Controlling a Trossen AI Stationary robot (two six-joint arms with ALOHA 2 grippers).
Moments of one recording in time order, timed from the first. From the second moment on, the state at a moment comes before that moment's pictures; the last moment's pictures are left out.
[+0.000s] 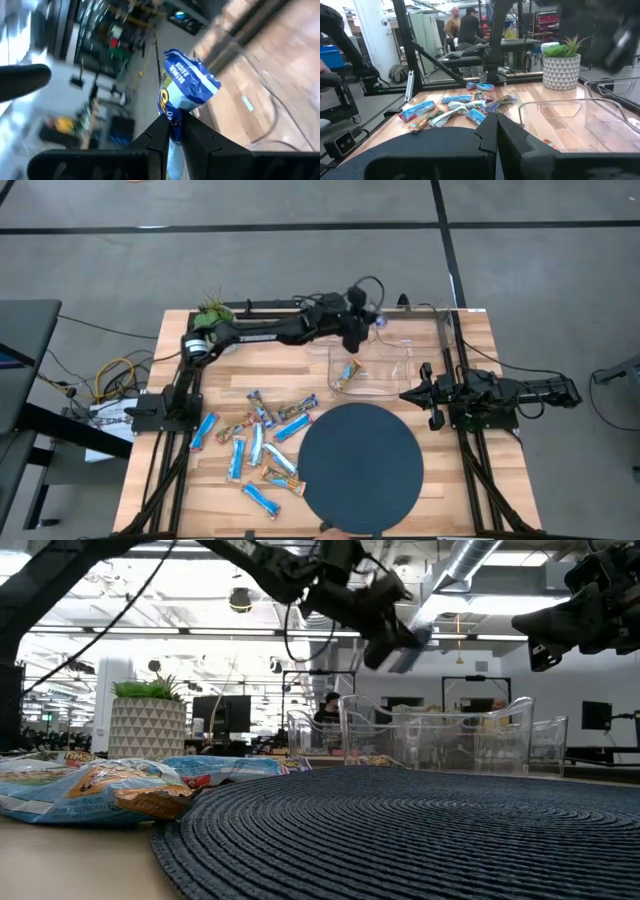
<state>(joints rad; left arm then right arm) 0.33 2.11 1.72 0.19 -0.02 1.13 0.07 0.04 0.01 0.03 0.00 0.06</state>
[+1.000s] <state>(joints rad) 0.43 2.15 1.72 -0.15 -0.32 0.61 0.07 0.04 0.01 0.03 0.00 0.06</state>
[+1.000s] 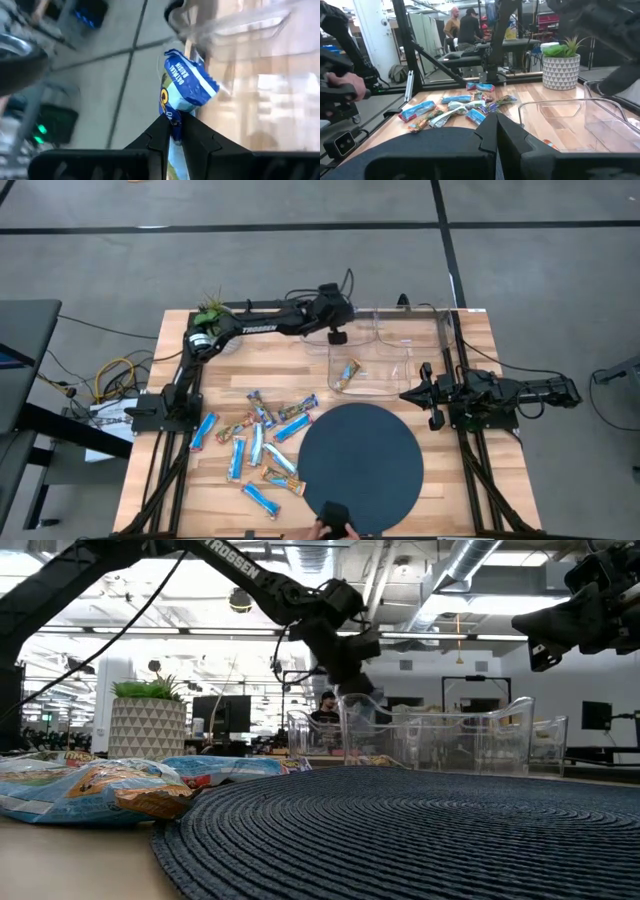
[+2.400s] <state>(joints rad) 0.11 1.44 1.01 -0.35 -0.16 -0.03 0.07 0.04 0.01 0.03 0.00 0.06</state>
